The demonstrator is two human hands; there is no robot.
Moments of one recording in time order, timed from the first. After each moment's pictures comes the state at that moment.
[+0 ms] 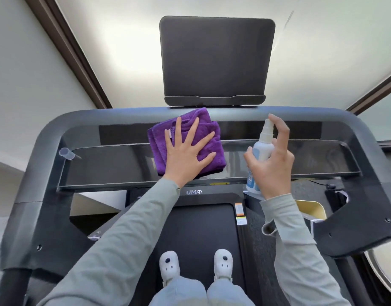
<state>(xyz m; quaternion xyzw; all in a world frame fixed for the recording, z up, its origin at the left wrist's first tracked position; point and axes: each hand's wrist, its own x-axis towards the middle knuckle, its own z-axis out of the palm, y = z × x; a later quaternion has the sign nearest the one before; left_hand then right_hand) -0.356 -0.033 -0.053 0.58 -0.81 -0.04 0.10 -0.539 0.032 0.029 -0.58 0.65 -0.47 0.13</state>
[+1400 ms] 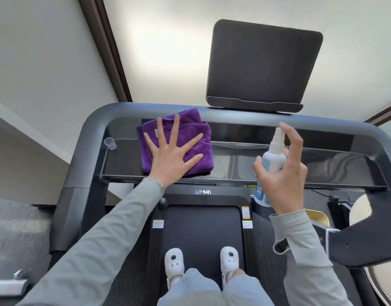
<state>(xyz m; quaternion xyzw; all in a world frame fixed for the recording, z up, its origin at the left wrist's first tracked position) -0.228 -0.023 -0.056 0.63 -0.77 -0.07 0.11 -0.456 0.048 0.040 -0.61 0.63 -0.47 0.13</state>
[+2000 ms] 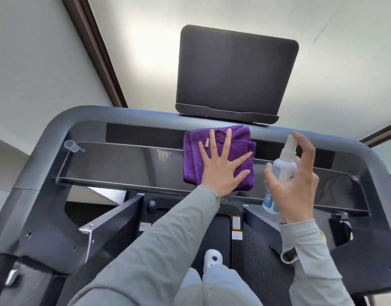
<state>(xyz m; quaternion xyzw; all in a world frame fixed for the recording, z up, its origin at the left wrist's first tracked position) -0.440 -0.034 -0.050 0.59 -0.80 -0.07 0.09 -0.576 0.019 0.042 -0.61 0.62 -0.47 0.16</state>
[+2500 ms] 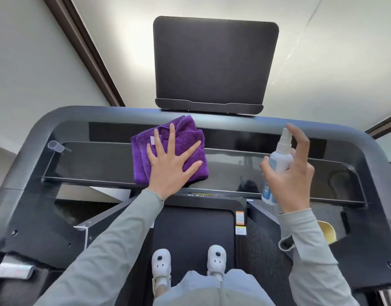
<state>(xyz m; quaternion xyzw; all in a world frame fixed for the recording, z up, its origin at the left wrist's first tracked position) -0.379 -0.018 -0.051 0.67 -0.73 -0.05 0.08 -0.627 0.009 0.020 -0.61 0.61 -0.48 0.18</state>
